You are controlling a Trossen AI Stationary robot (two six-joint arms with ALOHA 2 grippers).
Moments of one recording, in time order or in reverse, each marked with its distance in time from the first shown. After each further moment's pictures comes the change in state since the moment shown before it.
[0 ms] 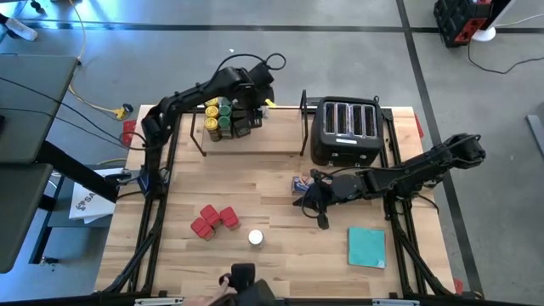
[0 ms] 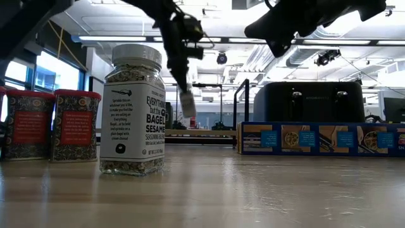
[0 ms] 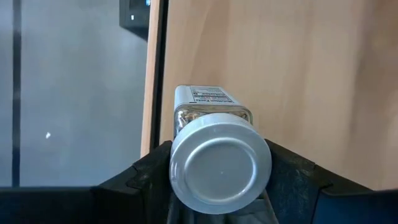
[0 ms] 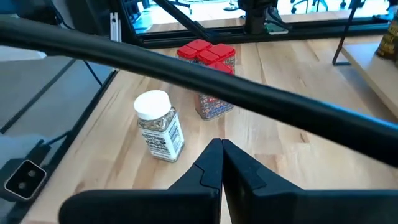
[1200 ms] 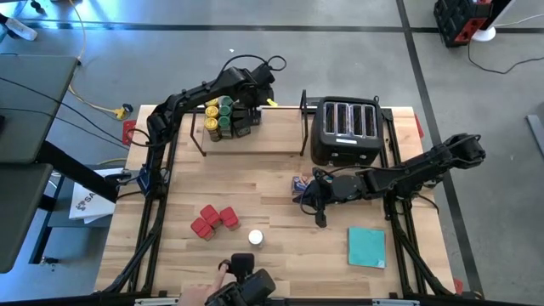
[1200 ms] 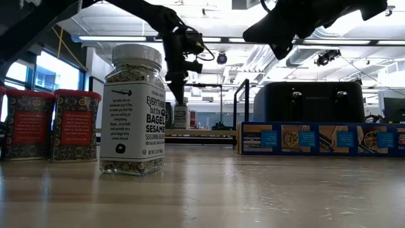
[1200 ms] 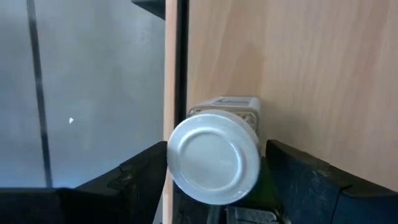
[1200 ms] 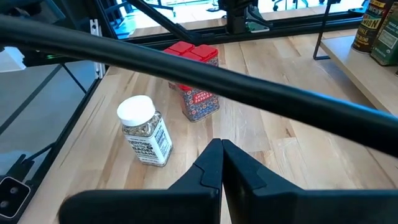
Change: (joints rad) left arm 0.041 0.071 0.000 0.025 -0.098 0.084; right arm 0.003 0.000 0.000 -0.007 0.067 0.051
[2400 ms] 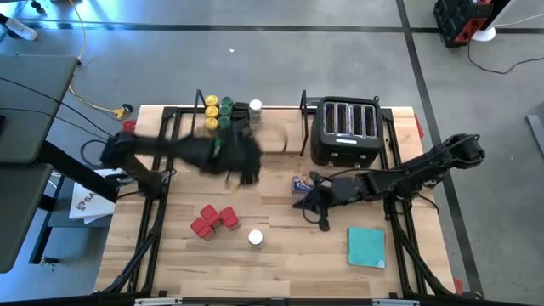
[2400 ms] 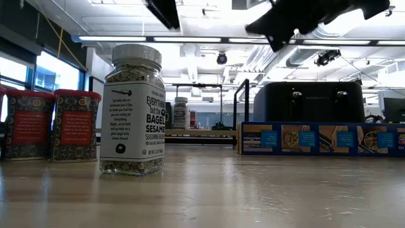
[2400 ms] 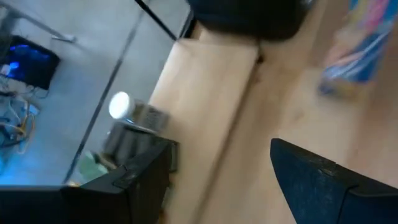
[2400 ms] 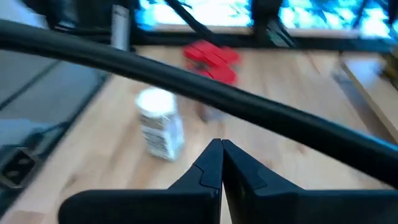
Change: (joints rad) left arm -0.738 -0.452 -0.269 -0.067 -0.511 -0.863; right arm 0.021 0.007 0.000 0.027 -0.048 -0.140
